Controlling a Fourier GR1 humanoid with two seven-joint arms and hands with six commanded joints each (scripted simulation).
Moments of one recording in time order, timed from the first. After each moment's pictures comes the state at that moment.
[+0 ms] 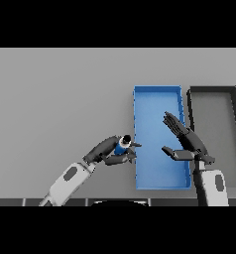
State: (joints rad) left arm -0.27 0.14 -0.61 -1.60 0.12 -0.15 0.01; right arm 0.00 -0.30 0.04 -1.79 -0.38 0.45 0.07
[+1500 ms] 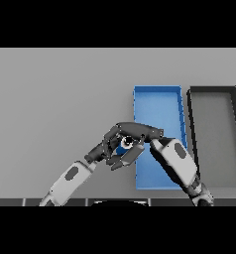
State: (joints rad) left arm -0.29 0.13 -0.60 -1.61 0.02 -0.18 0.05; right arm -0.58 -0.18 0.37 -1.73 -0.53 0.64 0.36
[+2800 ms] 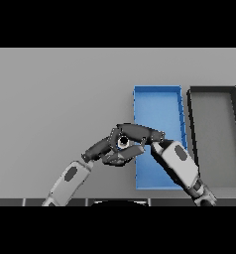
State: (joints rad) left arm -0.25 0.09 -0.52 -1.60 -0.09 -0.30 0.00; right arm -0.57 -0.21 0.40 -1.76 -0.51 0.59 0.28
